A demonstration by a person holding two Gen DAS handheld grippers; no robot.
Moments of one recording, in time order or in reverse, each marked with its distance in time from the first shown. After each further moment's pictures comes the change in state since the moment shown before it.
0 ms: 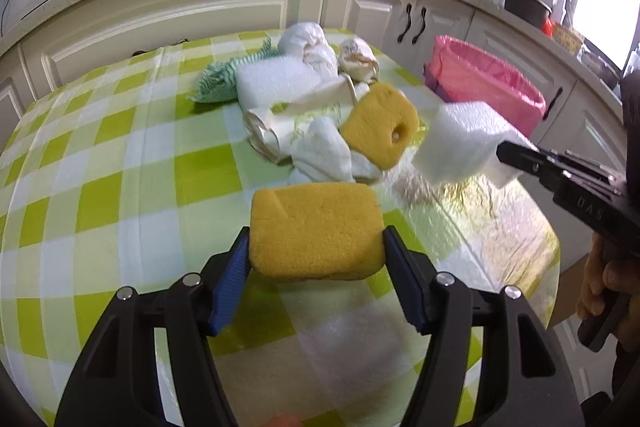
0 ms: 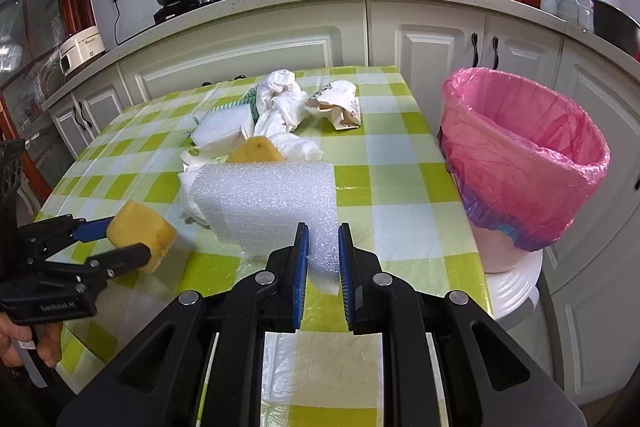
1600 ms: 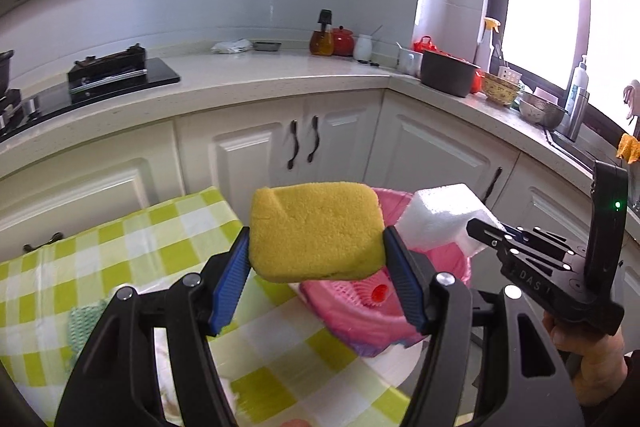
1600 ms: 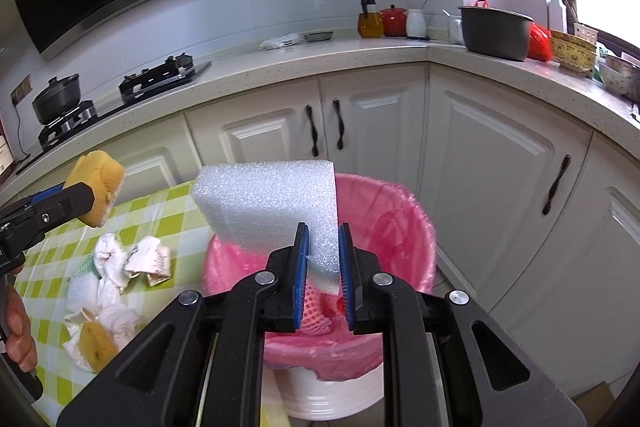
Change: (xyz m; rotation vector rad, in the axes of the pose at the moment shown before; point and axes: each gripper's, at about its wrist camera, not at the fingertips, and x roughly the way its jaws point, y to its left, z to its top) left arm 0.053 -0.181 0.233 0.202 -0.229 -0.227; right arm -0.036 -0.204 0.109 0.246 -0.176 -0.297
